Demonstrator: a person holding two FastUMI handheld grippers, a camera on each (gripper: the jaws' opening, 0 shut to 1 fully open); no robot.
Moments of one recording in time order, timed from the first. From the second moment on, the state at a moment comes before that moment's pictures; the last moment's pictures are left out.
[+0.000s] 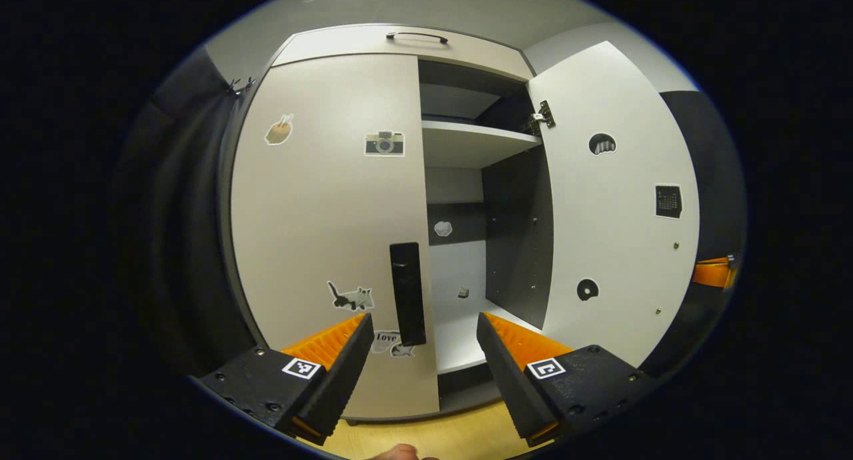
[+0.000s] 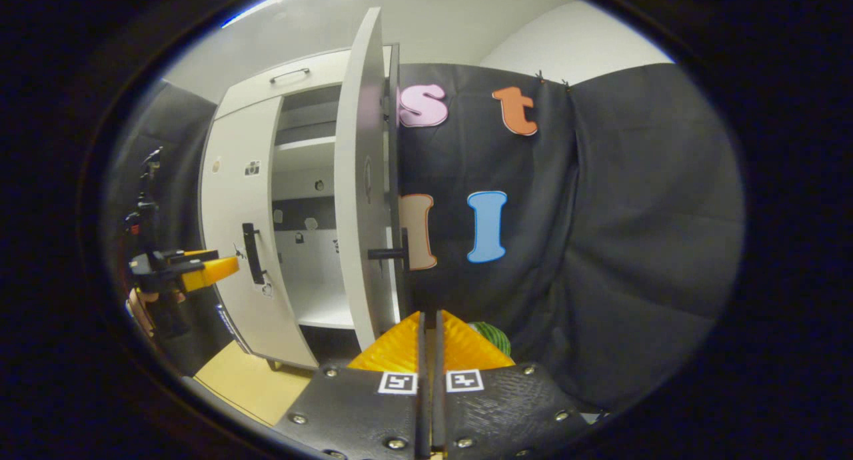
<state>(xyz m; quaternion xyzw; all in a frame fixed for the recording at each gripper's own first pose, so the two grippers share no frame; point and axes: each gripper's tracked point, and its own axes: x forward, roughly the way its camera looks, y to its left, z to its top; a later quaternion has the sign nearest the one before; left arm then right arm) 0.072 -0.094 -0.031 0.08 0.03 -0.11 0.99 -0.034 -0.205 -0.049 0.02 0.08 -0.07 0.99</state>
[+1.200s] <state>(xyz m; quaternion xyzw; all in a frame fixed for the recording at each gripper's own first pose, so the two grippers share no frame) 0.129 -0.105 -0.042 0.11 0.01 -0.05 0.99 -0.226 -0.273 -0.118 0.09 0.12 -0.31 0.94</state>
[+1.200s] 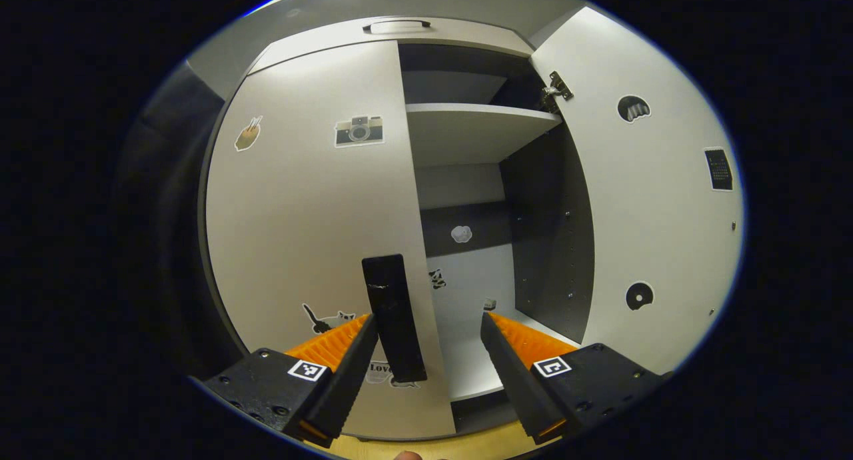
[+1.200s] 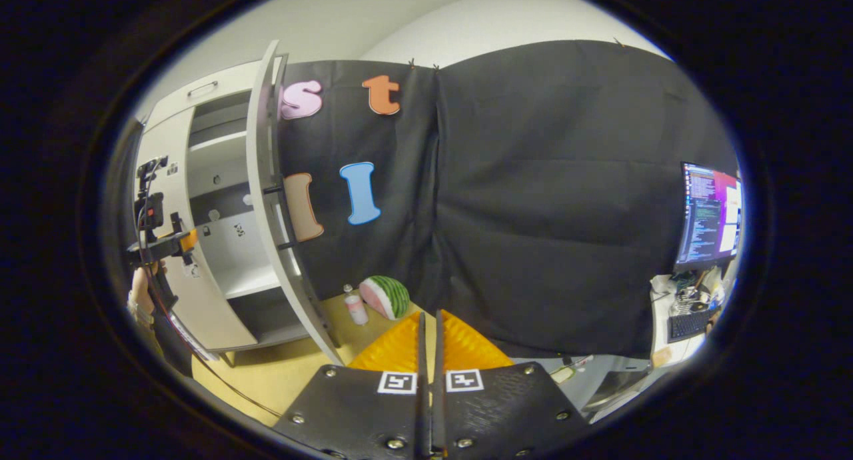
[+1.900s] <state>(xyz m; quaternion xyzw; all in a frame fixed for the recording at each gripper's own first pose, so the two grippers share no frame) 0.141 -0.092 -0.050 0.09 0.02 -0.02 1.00 -0.184 -0.264 -0.146 0.09 0.17 -0.25 0.95</state>
